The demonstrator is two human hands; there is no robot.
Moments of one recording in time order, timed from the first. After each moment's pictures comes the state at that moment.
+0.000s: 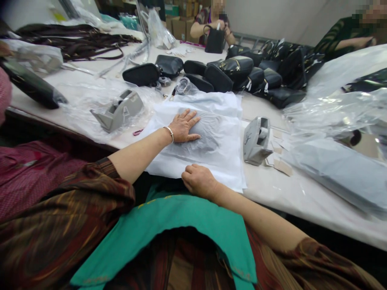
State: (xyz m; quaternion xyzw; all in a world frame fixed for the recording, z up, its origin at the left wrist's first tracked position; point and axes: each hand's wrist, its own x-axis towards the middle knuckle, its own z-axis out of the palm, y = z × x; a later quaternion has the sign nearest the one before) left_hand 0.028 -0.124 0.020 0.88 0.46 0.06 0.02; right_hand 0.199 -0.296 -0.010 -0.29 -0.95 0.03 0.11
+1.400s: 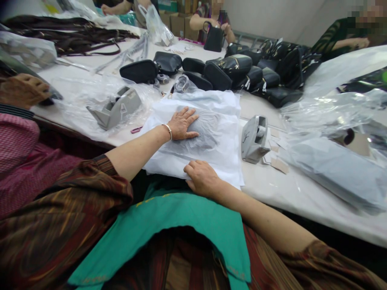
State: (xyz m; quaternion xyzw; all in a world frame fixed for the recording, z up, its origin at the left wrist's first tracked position) left_hand 0.028 -0.124 0.021 0.88 0.47 0.07 0.05; right_hand 0.211 -0.299 0.010 -0.35 -0.93 0.08 0.03
